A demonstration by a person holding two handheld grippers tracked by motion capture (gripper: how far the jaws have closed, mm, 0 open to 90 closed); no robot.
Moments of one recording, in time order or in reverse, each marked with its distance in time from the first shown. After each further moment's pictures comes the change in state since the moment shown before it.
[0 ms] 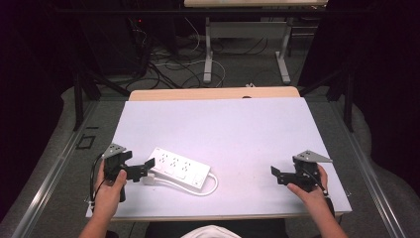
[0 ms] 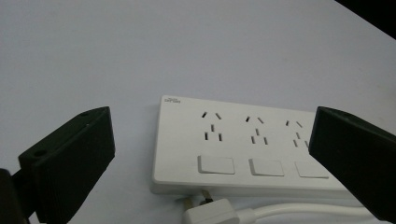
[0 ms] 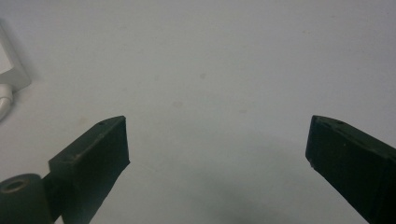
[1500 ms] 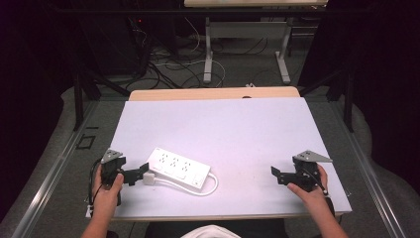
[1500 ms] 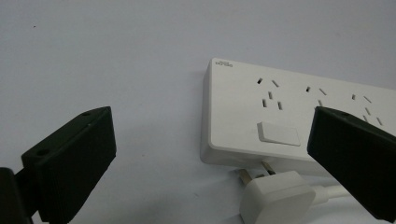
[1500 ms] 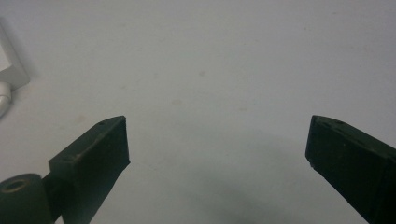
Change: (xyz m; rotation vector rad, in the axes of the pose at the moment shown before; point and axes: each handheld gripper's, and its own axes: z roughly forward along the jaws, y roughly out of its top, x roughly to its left) left arm 0.024 -0.025 0.011 0.052 0.078 -0.029; right arm -0.002 -0.001 0.002 0.002 0.007 -0.001
